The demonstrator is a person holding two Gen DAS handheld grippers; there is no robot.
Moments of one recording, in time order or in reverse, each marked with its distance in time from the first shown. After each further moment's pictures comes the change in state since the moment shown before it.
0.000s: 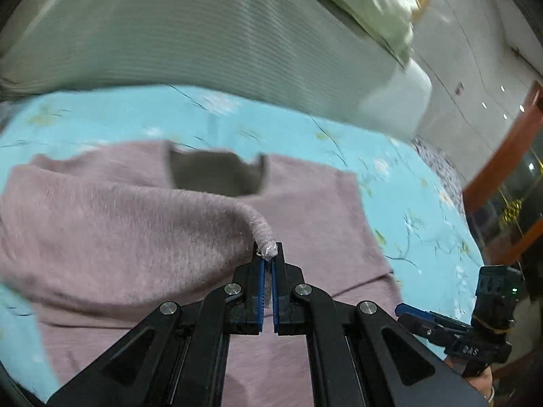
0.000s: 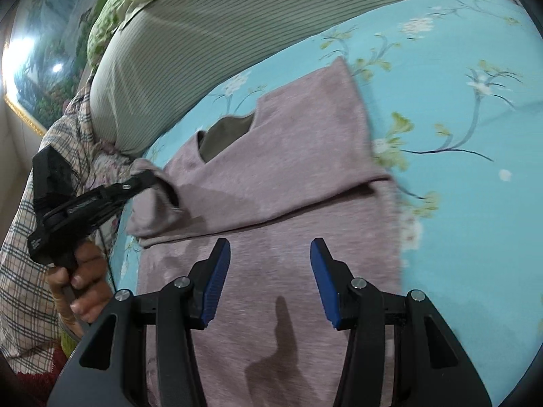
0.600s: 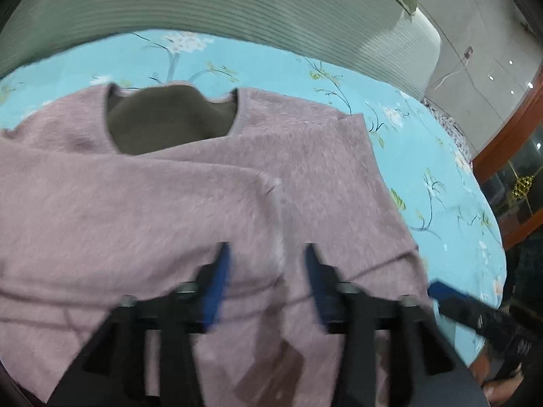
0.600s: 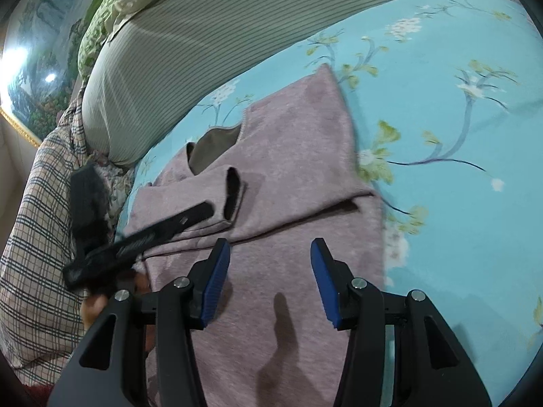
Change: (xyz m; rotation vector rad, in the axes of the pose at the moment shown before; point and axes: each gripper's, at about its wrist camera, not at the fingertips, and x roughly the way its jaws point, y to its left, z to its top) left arm 0.074 -0.009 -0.025 0.024 0.116 0.041; right arm 0.015 0.005 0.017 -0.003 0.005 0.005
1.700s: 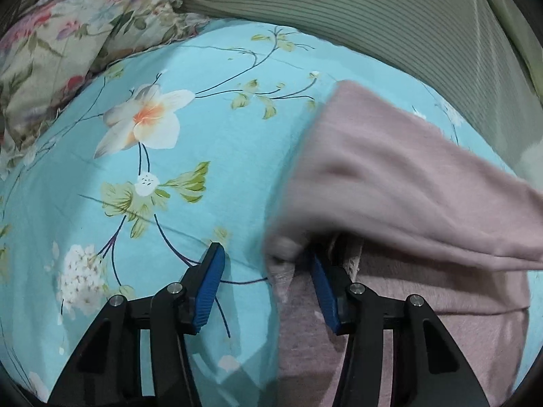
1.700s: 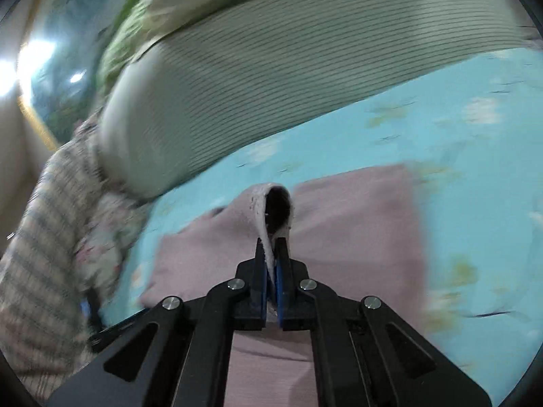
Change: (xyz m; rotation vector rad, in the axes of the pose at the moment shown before) left arm -0.092 0.240 -0.059 -0.393 -0.129 0.459; right arm 0.023 0.009 0.085 -0.042 -0.152 -0.028
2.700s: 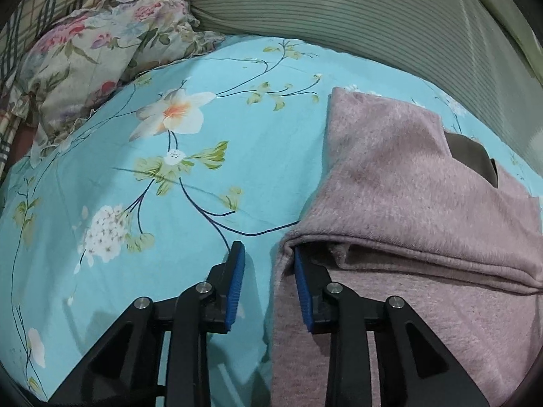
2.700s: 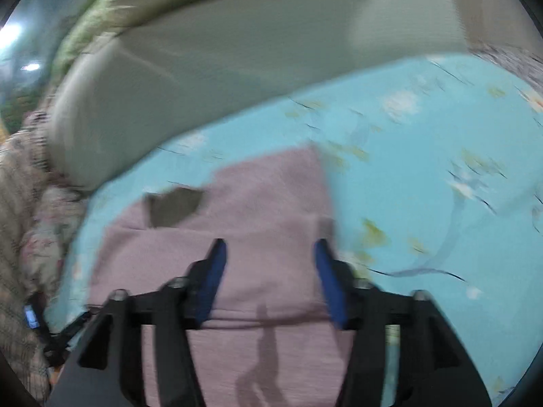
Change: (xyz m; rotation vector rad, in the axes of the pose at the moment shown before) left arm -0.023 -0.015 -0.046 0.001 -0.102 0.110; right arm -0.014 0.034 -0.036 -0.110 -0.017 -0.092
